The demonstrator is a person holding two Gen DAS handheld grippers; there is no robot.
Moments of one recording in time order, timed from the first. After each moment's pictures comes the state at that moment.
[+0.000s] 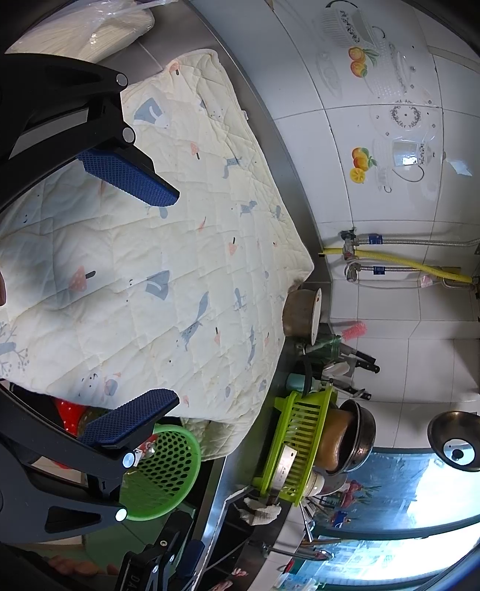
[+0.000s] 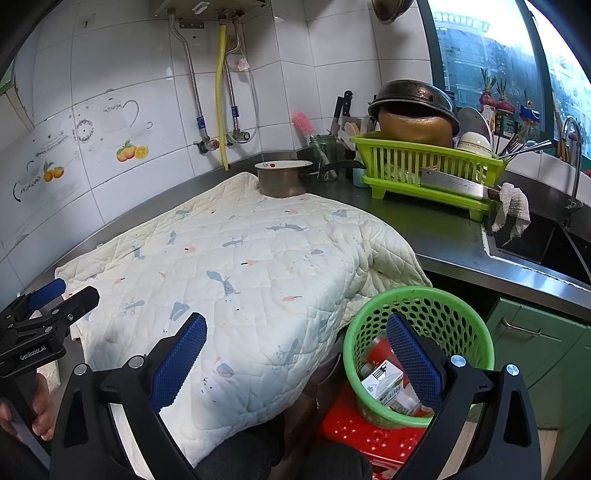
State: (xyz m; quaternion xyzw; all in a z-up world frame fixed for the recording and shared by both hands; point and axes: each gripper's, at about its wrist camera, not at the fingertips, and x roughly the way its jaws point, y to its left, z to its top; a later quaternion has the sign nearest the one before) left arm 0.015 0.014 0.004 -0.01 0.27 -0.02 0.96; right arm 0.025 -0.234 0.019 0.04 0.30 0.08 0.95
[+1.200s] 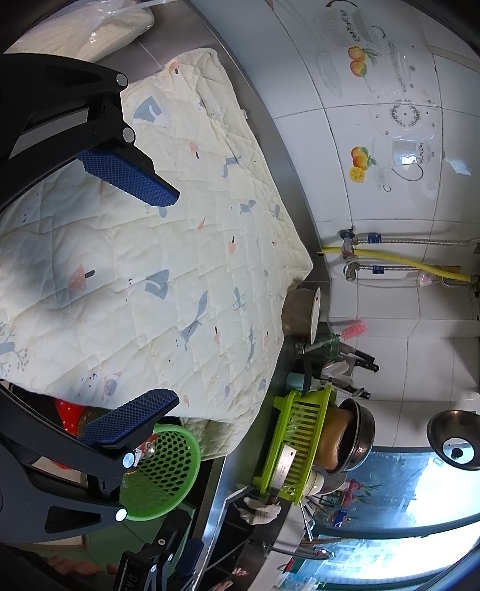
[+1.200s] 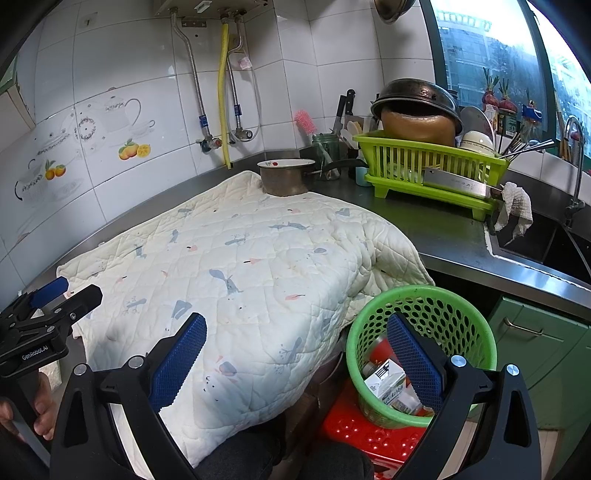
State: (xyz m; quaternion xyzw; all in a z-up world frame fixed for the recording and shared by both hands) left arm 0.017 0.013 0.001 -0.01 0.26 -0.02 0.96; right arm 0.024 -0.230 0.019 0.04 0.30 0.08 0.95
